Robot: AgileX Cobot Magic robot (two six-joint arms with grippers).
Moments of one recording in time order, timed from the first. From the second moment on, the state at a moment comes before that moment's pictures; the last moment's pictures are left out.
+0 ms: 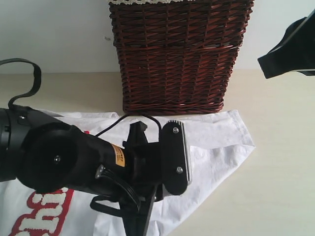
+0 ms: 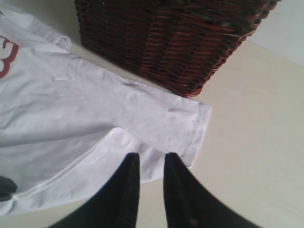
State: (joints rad) left arm -0.99 1.63 -0.85 -0.37 0.25 1.02; right arm 0.62 1.06 -1.06 -0.27 0.90 0.21
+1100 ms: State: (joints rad) left arm -1.44 1.74 -1.01 -0.61 0.21 1.01; right arm 0.62 1.06 -1.06 -0.27 0.90 0.21
